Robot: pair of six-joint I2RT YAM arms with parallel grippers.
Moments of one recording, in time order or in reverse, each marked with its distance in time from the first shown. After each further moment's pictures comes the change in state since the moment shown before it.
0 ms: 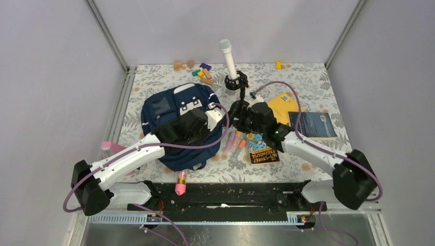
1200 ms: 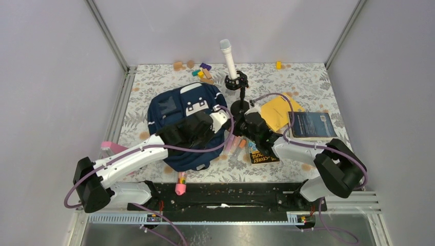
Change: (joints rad) left arm -0.050 0.018 -0.003 0.031 -0.048 -0.001; right arm 0.069 0.200 -0.103 0.372 0.130 0.181
